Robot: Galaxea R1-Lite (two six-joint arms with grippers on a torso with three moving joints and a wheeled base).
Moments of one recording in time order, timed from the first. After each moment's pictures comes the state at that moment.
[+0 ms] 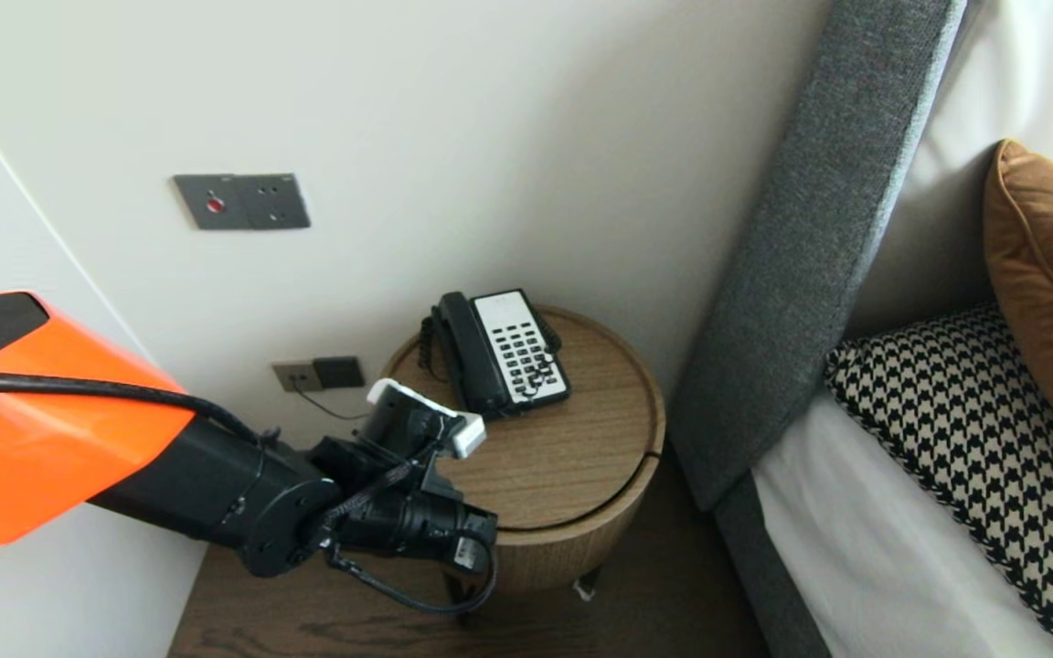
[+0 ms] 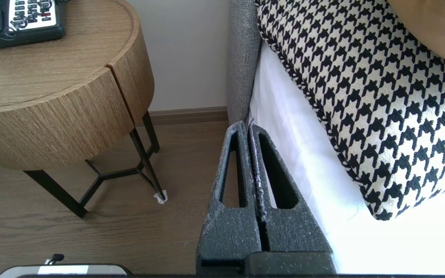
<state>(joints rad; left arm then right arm) -0.66 2.01 -0.90 -0.26 -0.22 -0.23 -0.01 0.00 0.00 0.00 0.00 0.00</state>
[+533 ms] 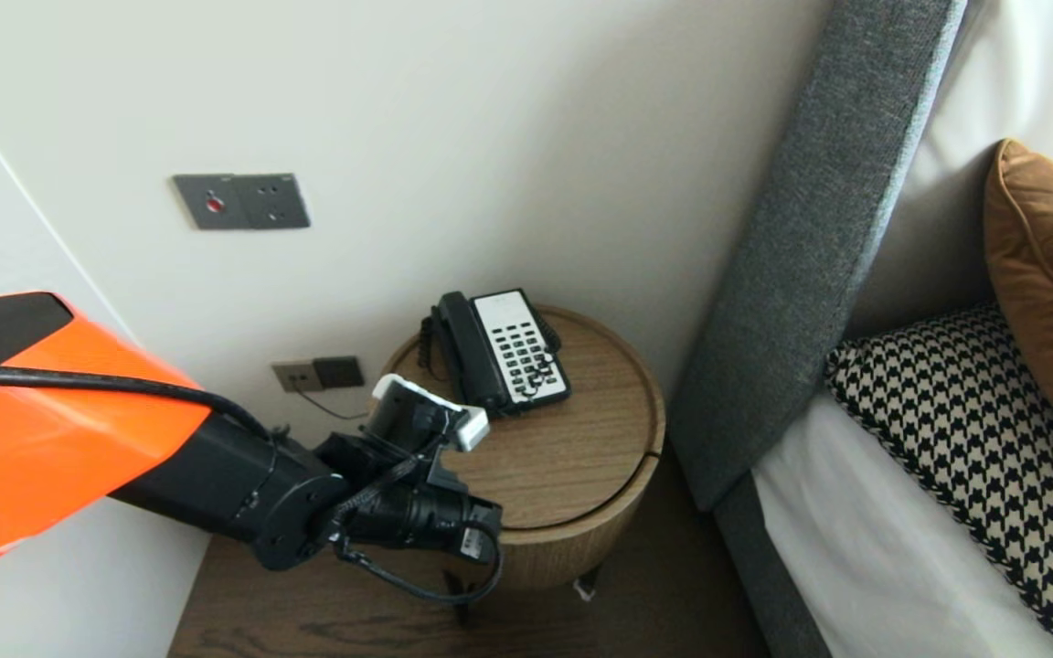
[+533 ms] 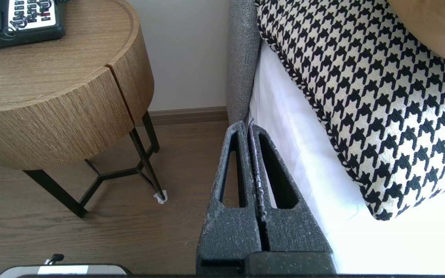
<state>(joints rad) -0.66 2.03 -0.92 -0.29 -0.22 -0.23 -0.02 0.00 0.00 0.00 0.00 0.00</state>
